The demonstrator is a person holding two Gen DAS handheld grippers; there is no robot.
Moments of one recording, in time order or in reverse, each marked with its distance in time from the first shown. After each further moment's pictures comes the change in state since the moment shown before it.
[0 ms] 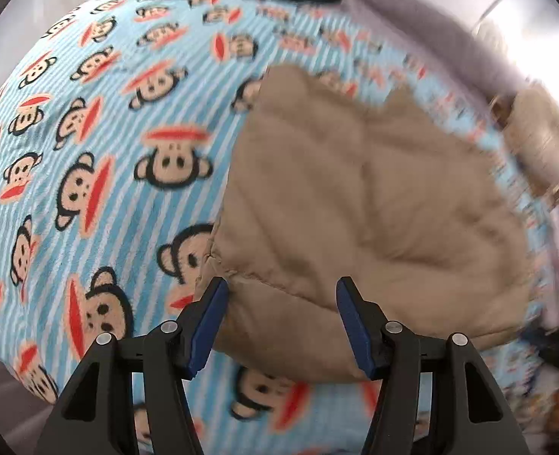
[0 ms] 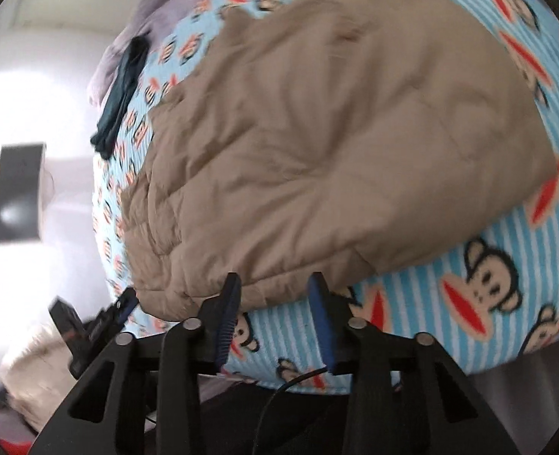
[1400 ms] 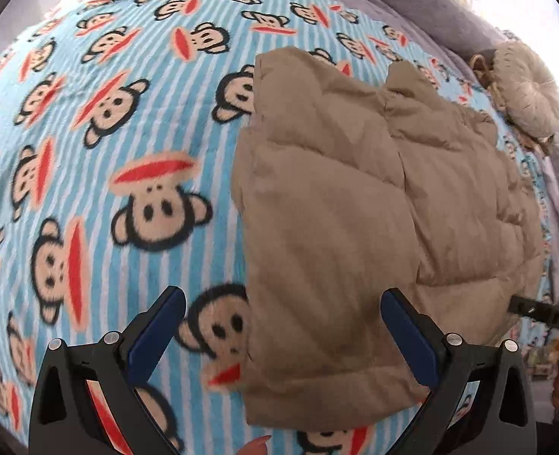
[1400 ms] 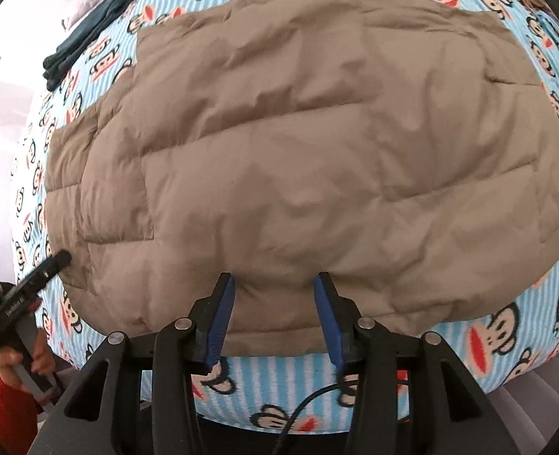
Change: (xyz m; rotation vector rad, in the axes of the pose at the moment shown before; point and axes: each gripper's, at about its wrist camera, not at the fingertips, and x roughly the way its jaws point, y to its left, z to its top) left arm 0.033 0.027 0.060 0.175 0.056 -0.115; right arm 0.132 0.135 0.024 -0.201 0.032 -0.368
